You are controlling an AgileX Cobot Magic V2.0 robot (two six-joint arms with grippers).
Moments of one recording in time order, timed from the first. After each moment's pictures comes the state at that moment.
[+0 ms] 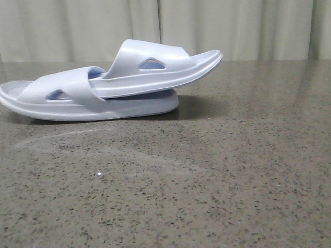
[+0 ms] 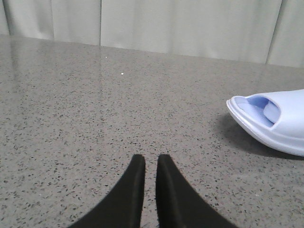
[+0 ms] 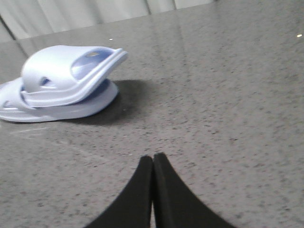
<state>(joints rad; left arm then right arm) -0.02 0.00 0.00 -0.11 0.19 0.01 0.29 0.51 -0.19 1.47 0.13 -1.29</state>
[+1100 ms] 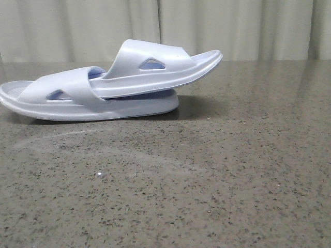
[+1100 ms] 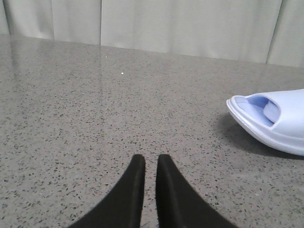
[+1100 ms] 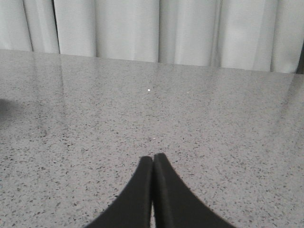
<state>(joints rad) -0.02 0.00 0.00 -0.11 0.19 0.01 0.04 0.04 0.01 0.16 0.08 -0.27</state>
